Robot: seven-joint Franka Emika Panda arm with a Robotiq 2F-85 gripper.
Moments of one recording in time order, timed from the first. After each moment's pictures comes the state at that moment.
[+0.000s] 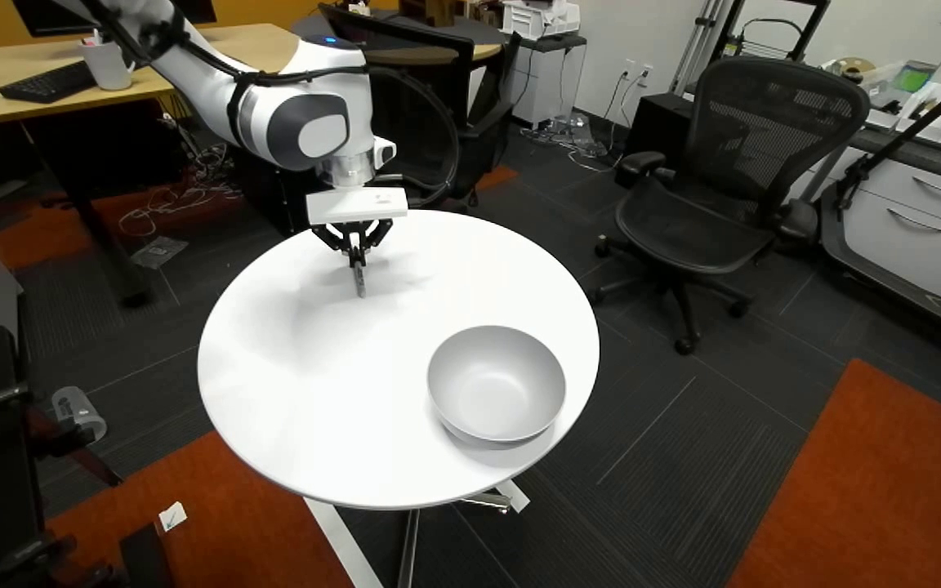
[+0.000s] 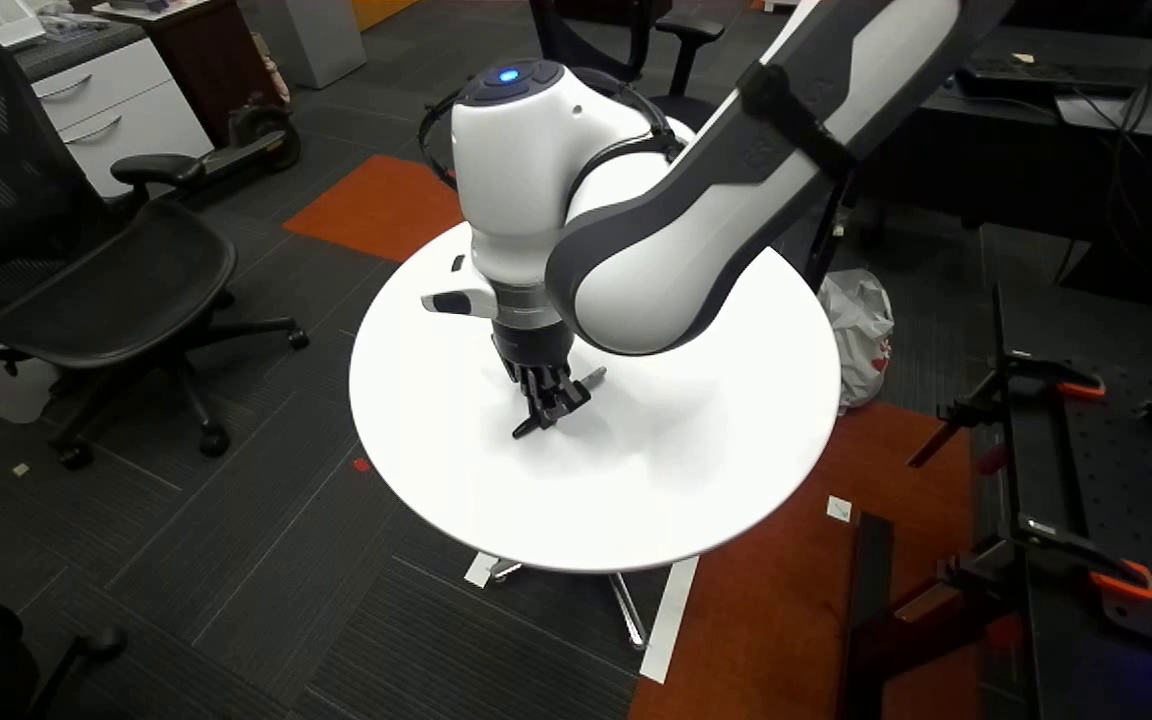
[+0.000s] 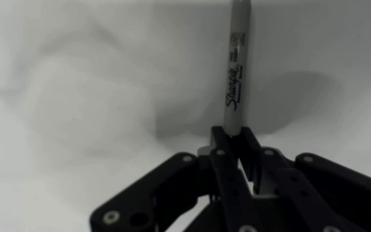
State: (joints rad) arm -0.01 0.81 0.18 -1.71 -0.17 2.54 -0.87
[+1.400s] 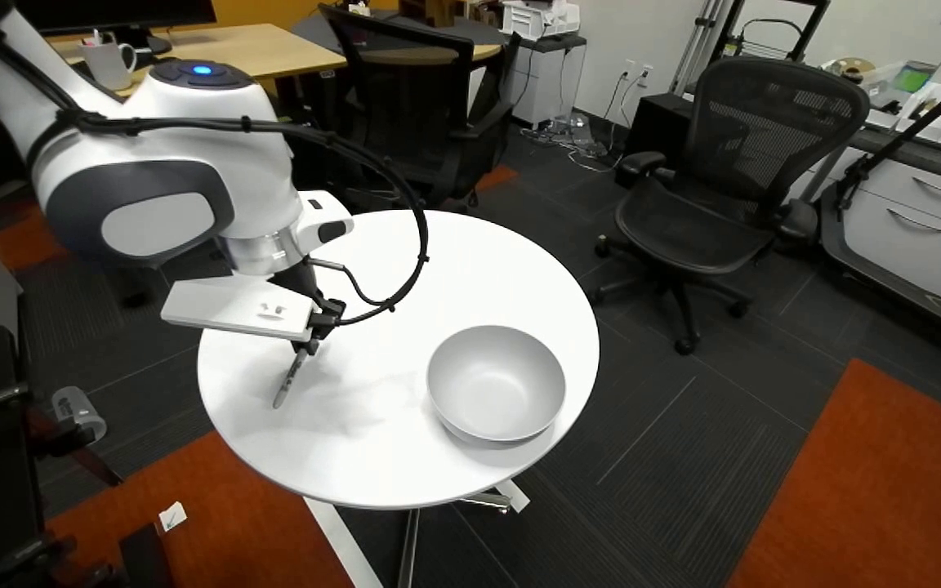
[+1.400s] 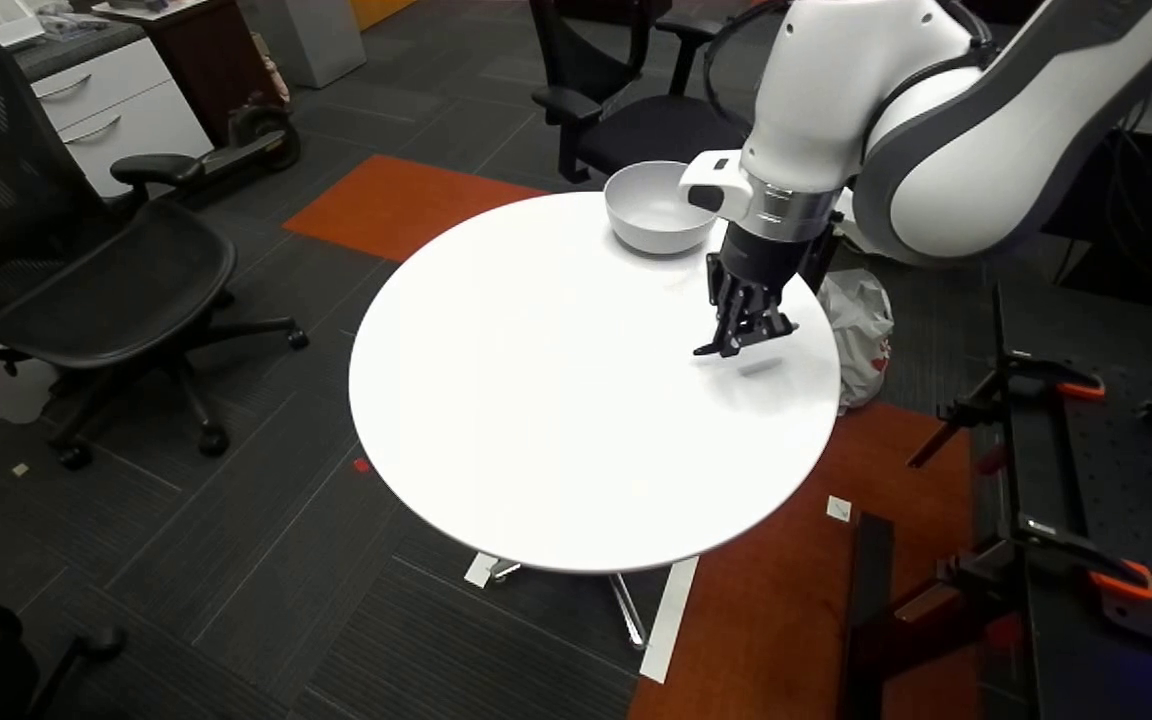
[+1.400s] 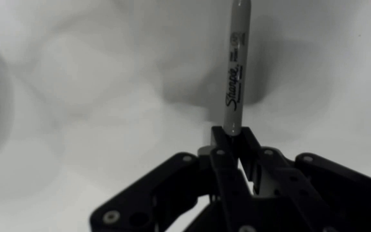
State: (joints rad) arm -0.30 0.39 0.19 -2.45 -0.12 2.90 -0.75
